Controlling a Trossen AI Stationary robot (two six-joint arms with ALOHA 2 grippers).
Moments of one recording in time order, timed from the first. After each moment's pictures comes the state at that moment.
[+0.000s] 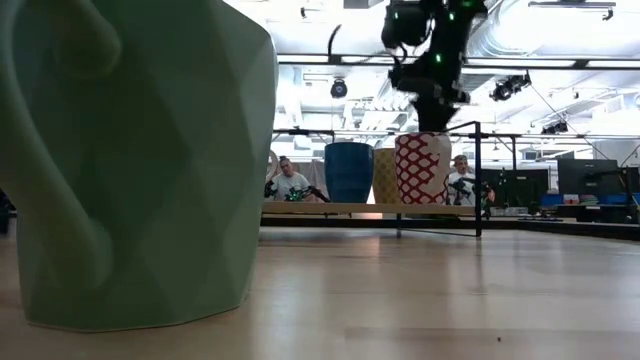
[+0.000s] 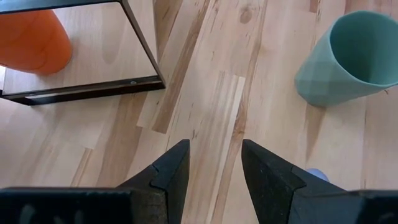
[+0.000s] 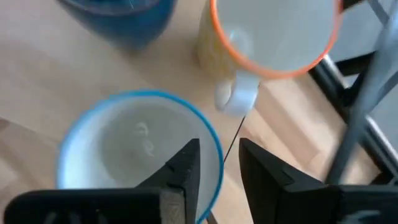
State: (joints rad) left arm -0.78 1.15 0.98 -1.02 -0.55 -0.94; right arm -0.39 1.56 1.33 -1.03 0.26 0.24
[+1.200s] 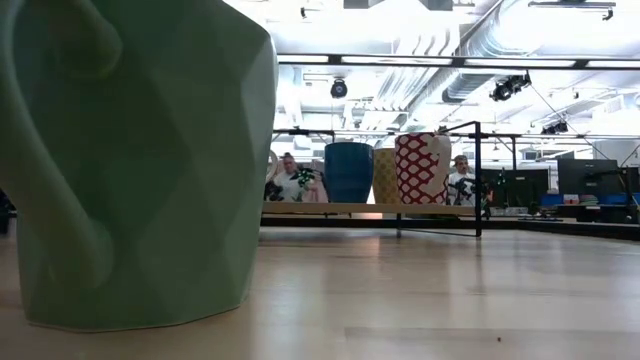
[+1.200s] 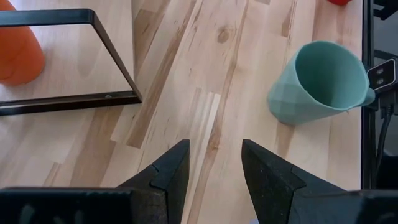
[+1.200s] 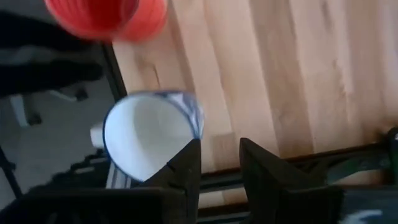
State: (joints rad) left arm -0.78 1.15 0.98 -0.92 -0.55 -0.94; right arm 1.13 1.34 1.21 -1.22 0.10 1.38
